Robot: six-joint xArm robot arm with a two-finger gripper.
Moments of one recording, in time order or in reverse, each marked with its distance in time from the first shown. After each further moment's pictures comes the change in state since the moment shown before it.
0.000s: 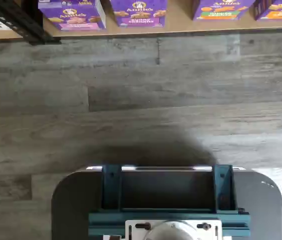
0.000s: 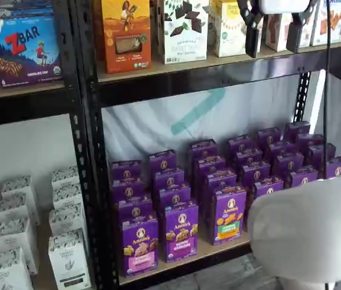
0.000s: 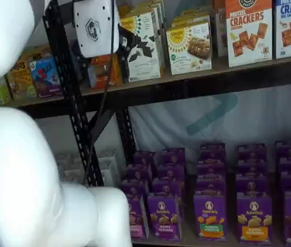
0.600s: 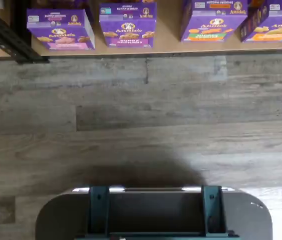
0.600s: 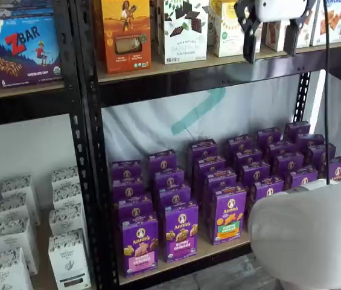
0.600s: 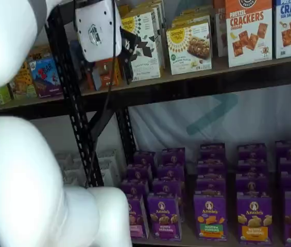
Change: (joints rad) arm 0.047 -0.037 0.071 -0.054 -0.095 0.028
